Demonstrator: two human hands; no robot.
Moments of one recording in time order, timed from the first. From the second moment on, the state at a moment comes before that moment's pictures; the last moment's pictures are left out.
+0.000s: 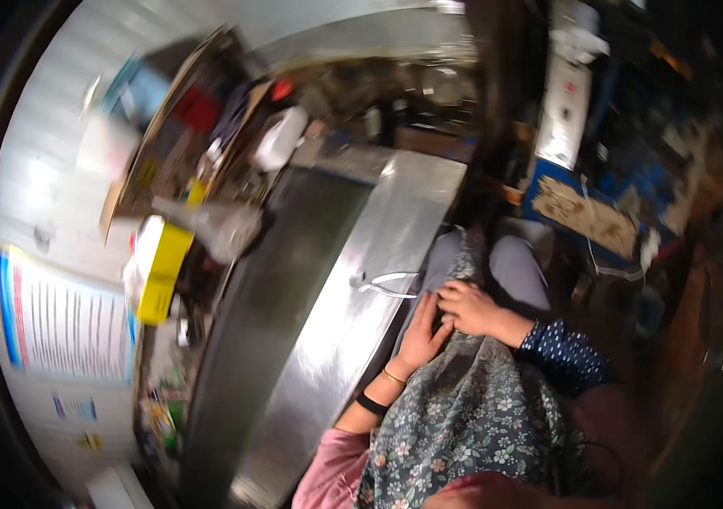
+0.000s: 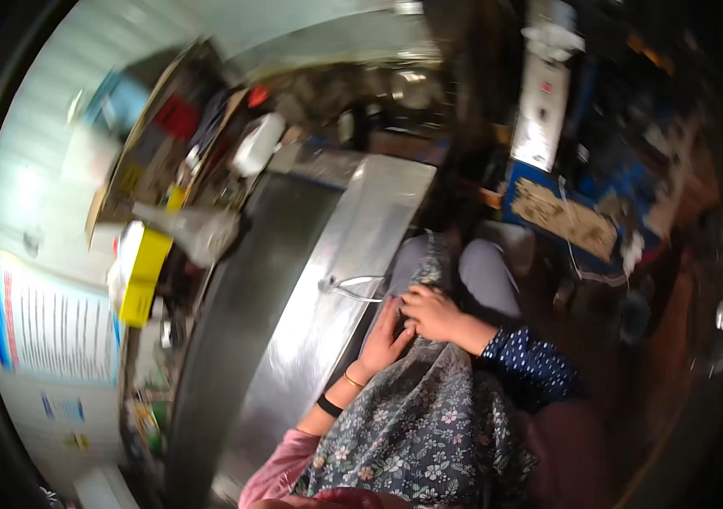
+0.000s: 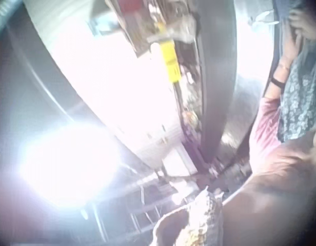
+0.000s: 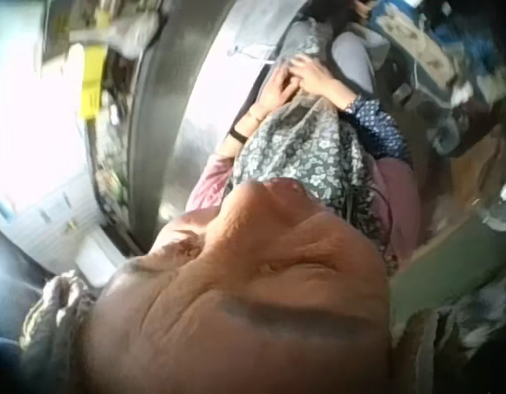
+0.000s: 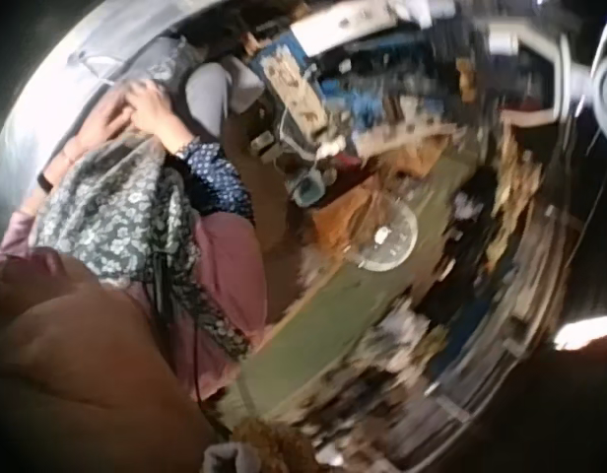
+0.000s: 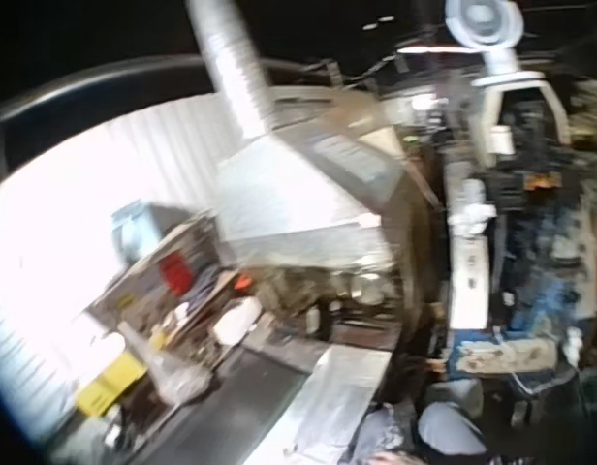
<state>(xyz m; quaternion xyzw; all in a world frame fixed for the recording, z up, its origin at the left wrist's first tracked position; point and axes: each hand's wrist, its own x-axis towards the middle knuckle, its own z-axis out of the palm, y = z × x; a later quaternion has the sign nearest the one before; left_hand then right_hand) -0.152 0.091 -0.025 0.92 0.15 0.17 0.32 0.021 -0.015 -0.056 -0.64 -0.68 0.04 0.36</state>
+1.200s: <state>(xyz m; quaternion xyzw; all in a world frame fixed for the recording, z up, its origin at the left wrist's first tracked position) -0.243 0.098 -0.033 0.92 0.24 0.11 0.30 0.047 -0.008 -0.041 -0.69 -0.61 0.11 0.36</state>
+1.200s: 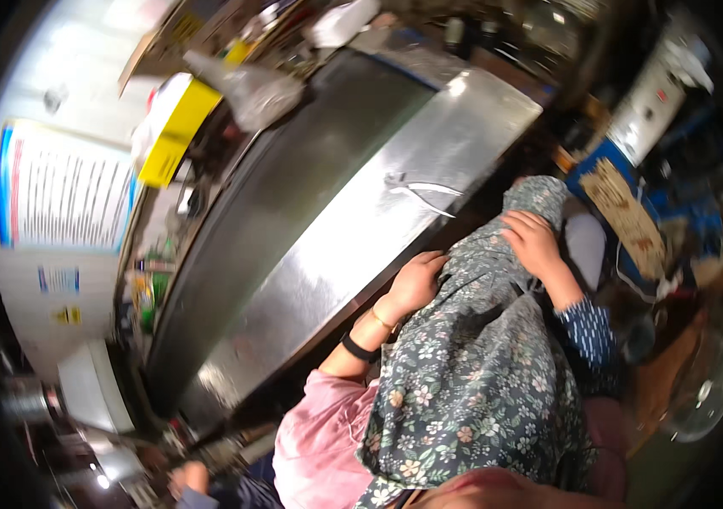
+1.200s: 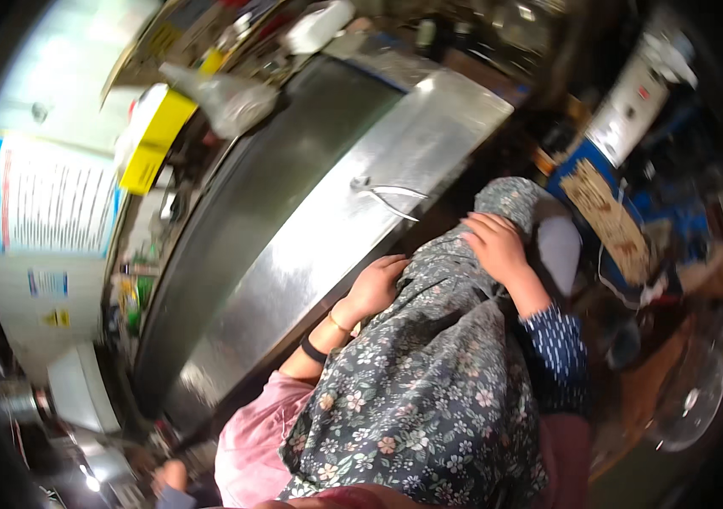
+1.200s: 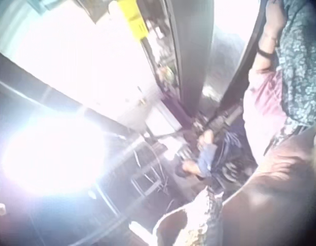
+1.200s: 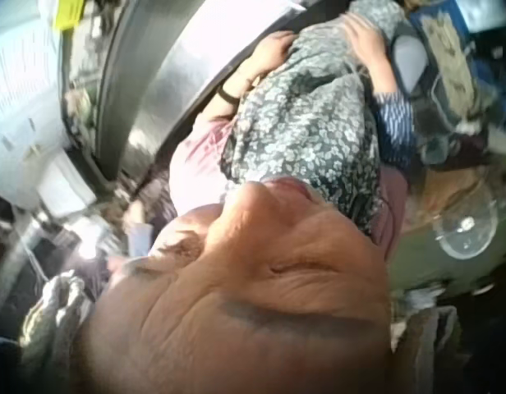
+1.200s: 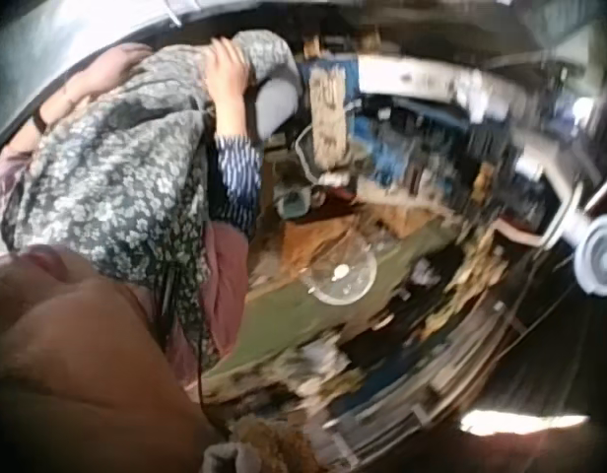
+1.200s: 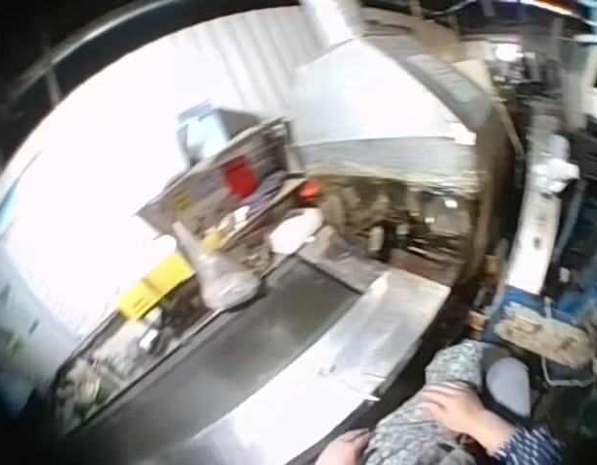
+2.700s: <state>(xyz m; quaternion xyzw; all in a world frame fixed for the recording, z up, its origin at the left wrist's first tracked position) -0.094 0.228 -0.088 0.97 0.15 0.16 0.09 0.045 -0.026 -0.082 -0.68 -0.54 0.09 0.49</state>
